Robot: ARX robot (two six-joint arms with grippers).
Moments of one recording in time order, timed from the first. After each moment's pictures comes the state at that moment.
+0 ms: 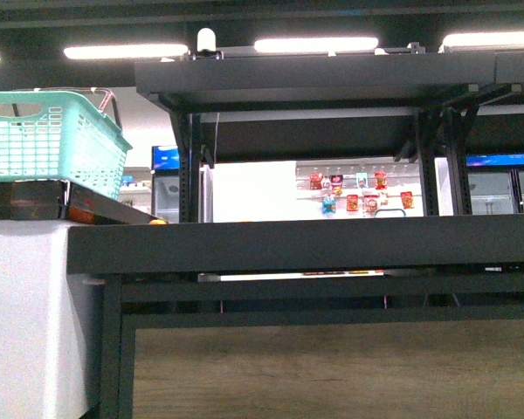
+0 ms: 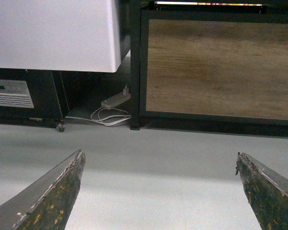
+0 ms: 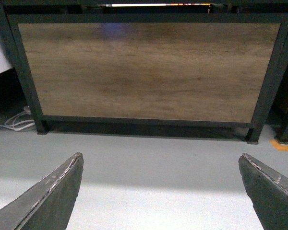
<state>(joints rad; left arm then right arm) 0.00 0.00 0.01 0.00 0.00 0.00 0.00 0.00 0.02 0.00 0.00 0.00</state>
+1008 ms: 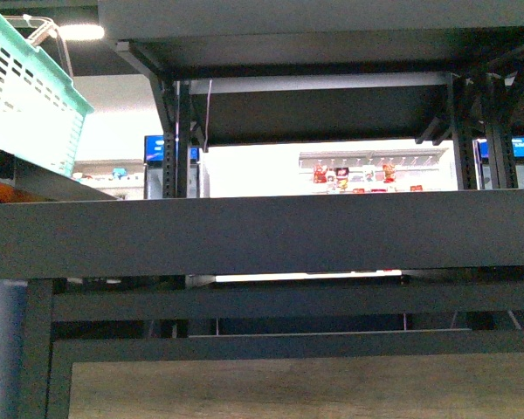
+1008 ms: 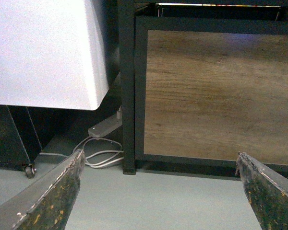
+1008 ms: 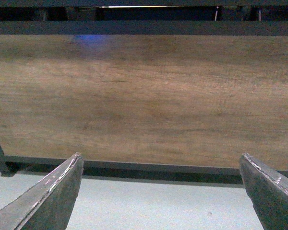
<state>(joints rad) 0.00 0.00 0.01 0.00 0.00 0.00 0.00 0.00 0.02 0.00 0.00 0.00</state>
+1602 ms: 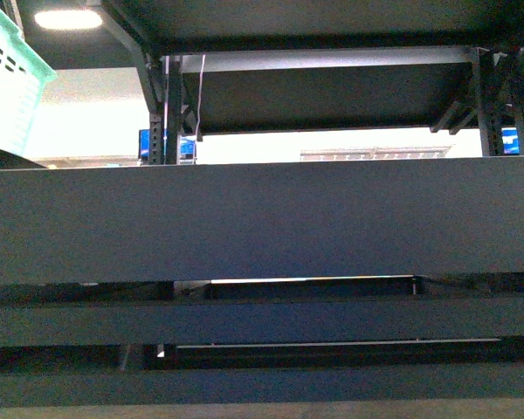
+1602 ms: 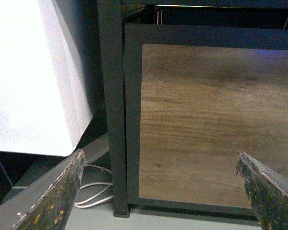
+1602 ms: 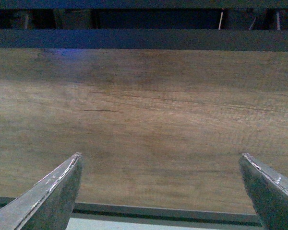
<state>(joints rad) 0.00 0.00 0.01 0.00 0.00 0.00 0.00 0.00 0.02 0.00 0.00 0.00</state>
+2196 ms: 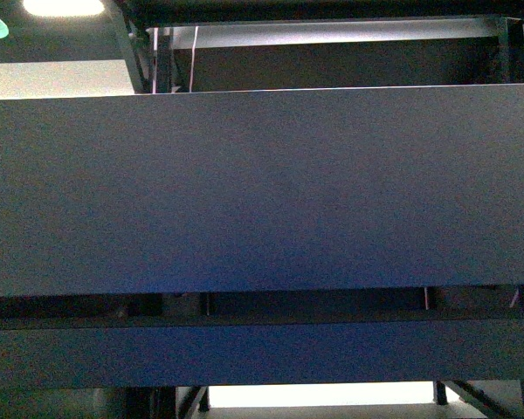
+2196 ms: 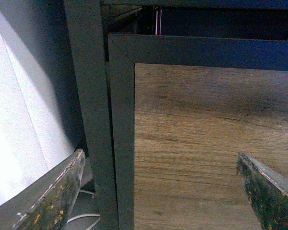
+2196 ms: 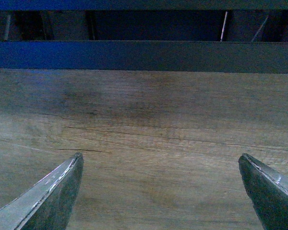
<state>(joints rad) 0.00 0.00 0.01 0.00 0.00 0.00 0.00 0.00 0.02 0.00 0.00 0.00</state>
